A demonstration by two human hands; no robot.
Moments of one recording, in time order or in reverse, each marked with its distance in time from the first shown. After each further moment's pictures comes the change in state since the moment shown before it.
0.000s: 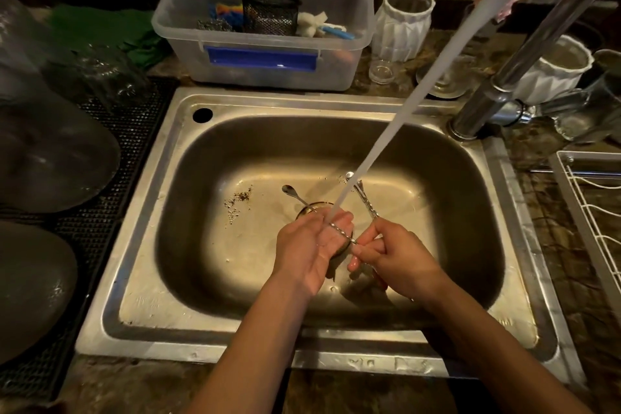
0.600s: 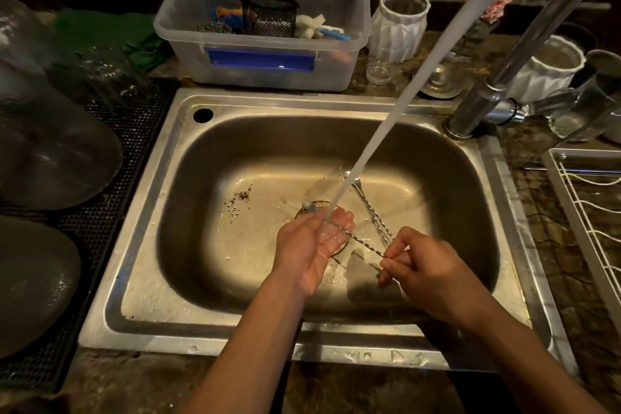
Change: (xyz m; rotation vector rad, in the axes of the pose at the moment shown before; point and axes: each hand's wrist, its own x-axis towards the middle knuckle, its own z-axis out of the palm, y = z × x) left_hand -0.005 0.001 0.002 -0.005 0.001 -0.006; right_hand -0.040 0.009 -0.028 -0.254 0.047 -0.047
